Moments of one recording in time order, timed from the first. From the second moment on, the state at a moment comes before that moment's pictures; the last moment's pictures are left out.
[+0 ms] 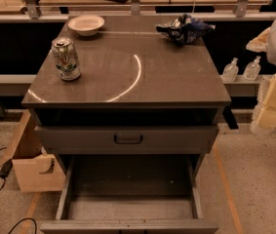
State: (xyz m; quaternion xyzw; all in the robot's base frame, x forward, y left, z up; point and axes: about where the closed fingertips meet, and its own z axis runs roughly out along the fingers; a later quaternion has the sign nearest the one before) arm 0.438 -0.217 0.976 -0.60 0.78 -0.03 0.16
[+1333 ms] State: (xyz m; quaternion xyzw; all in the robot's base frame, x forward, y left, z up) arm 0.559 -0.270 1.004 -0.51 0.77 -0.01 0.39
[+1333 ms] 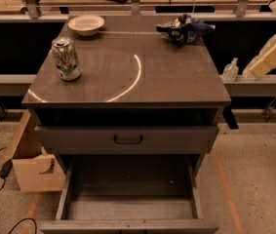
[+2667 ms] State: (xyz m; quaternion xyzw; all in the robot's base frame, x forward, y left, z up) arm 0.612 -0.266 0.991 -0.46 0.75 0.00 0.47
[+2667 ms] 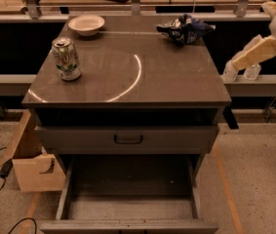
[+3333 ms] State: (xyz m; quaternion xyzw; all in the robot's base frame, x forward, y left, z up) arm 0.726 -0.261 0.943 -0.39 0.74 0.02 0.54
